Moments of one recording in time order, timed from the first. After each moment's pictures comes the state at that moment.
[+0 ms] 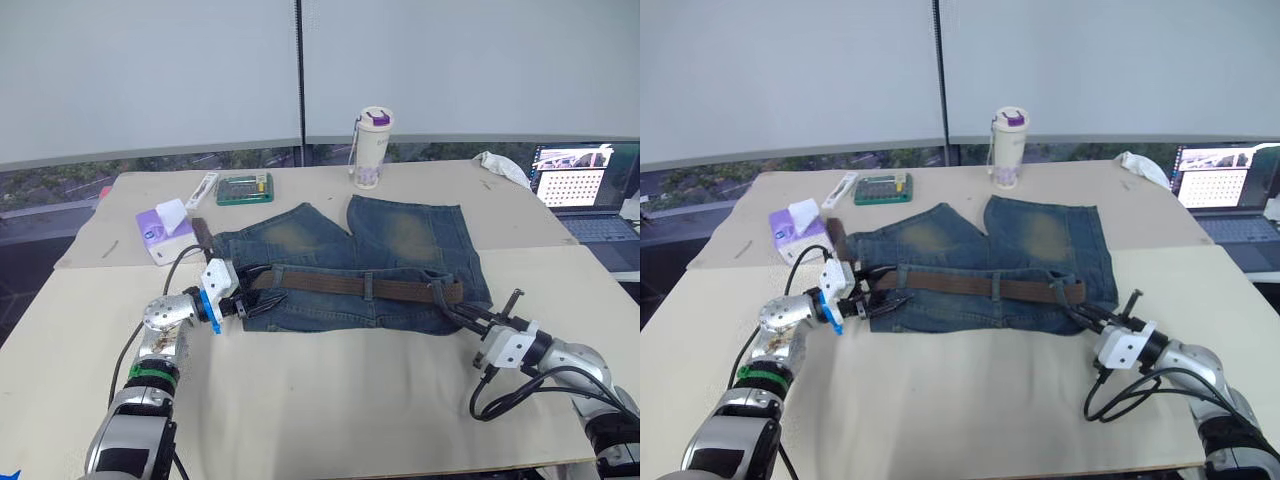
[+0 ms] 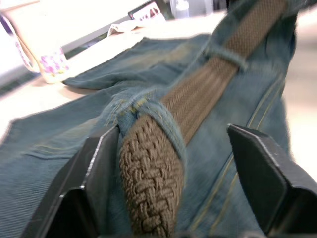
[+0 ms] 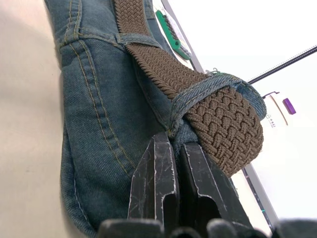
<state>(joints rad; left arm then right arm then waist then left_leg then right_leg) -0.58 0.43 0.04 0.74 -0.33 -0.34 -1.23 -0.30 -0.76 -0.01 0.73 -0.15 -1.16 0.57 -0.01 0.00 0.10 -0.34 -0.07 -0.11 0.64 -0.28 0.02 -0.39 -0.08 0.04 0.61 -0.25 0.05</state>
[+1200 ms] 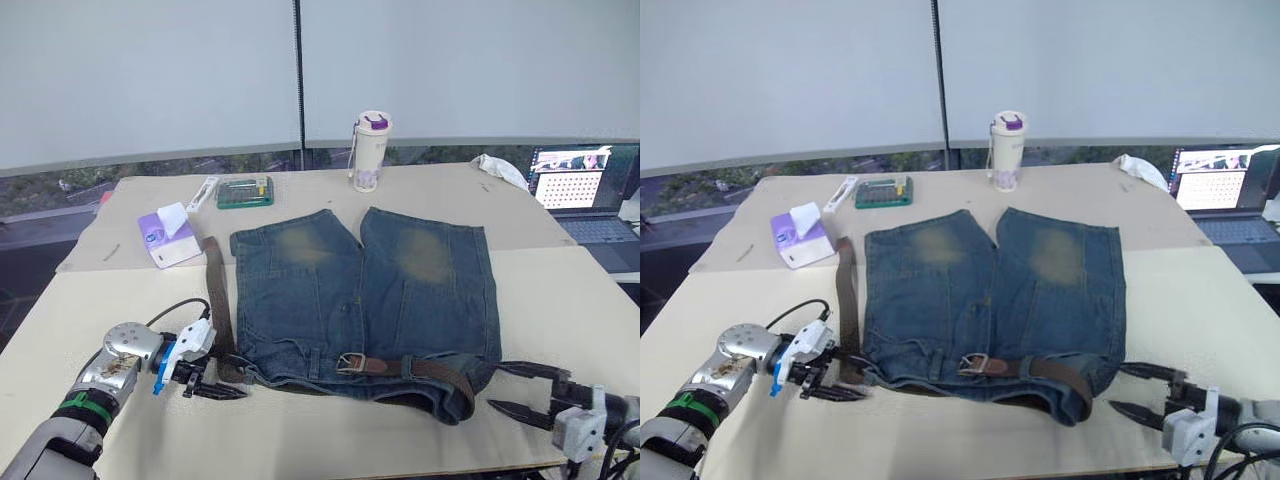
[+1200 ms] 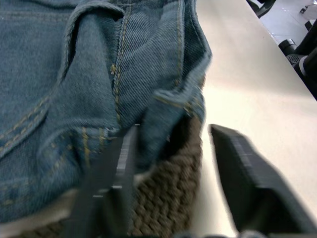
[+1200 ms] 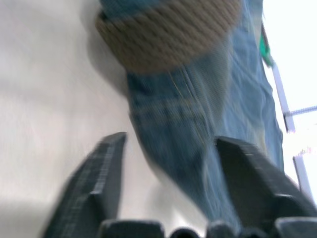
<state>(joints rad) -0.40 0.81 -0.35 0.61 -0.49 -0.27 -1.61 -0.09 -1.10 0.18 1.00 -0.21 -1.58 0.44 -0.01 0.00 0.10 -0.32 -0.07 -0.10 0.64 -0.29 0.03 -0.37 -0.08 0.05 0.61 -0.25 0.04</state>
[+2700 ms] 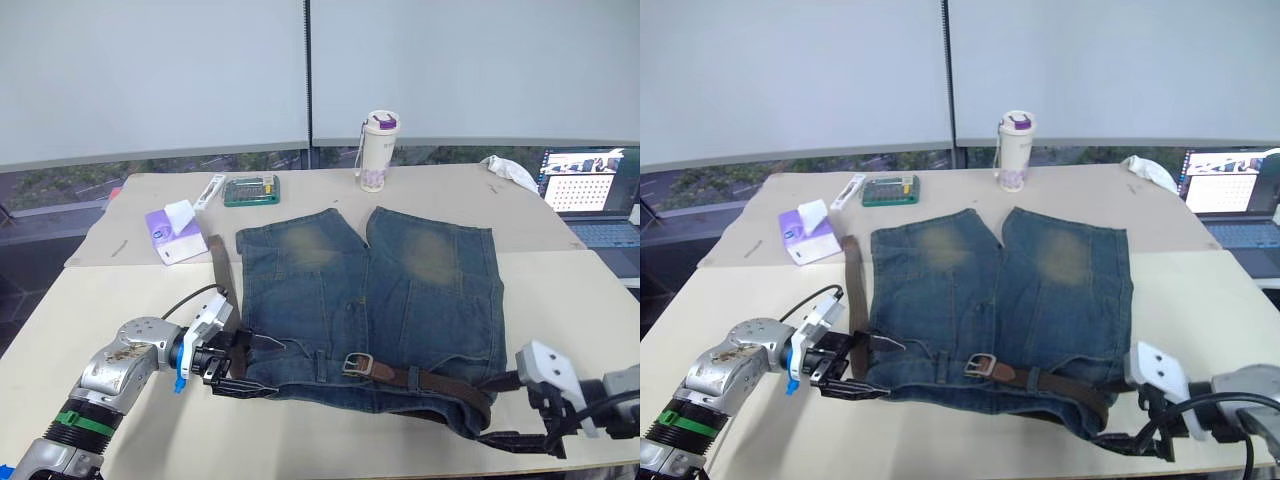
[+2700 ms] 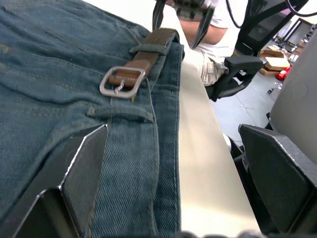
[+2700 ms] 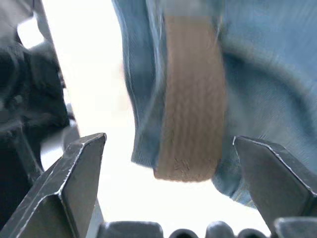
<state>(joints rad) -0.27 0.77 -0.16 0.05 -0.63 0.33 -1.50 0.35 -1.20 -0.21 -0.33 0.56 0.30 1.20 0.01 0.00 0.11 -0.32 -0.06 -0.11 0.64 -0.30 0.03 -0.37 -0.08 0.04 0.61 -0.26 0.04</state>
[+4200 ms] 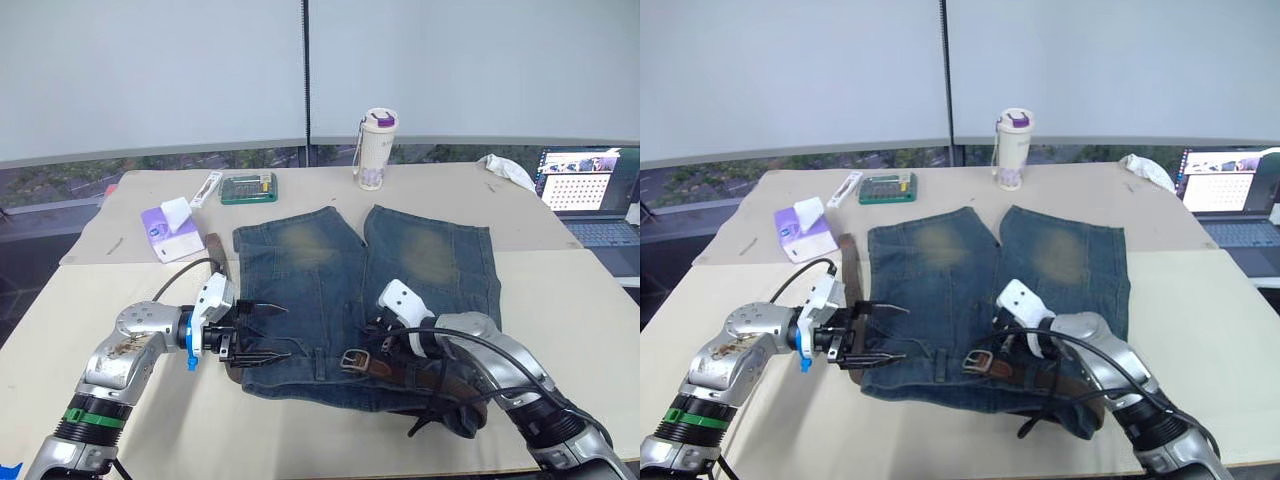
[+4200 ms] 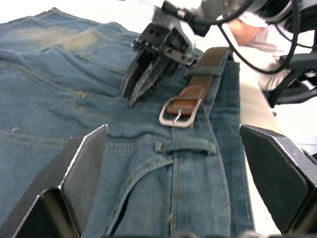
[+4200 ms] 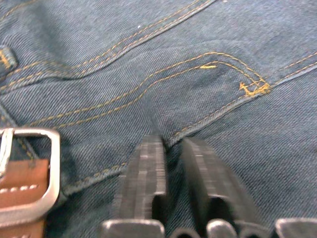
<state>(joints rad) -0.30 0.69 -0.06 0.00 -0.51 0.26 -1.35 -0.39 -0.59 0.32 -0.16 0.21 0.73 0.69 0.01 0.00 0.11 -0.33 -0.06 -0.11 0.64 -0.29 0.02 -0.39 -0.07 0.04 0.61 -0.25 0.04</state>
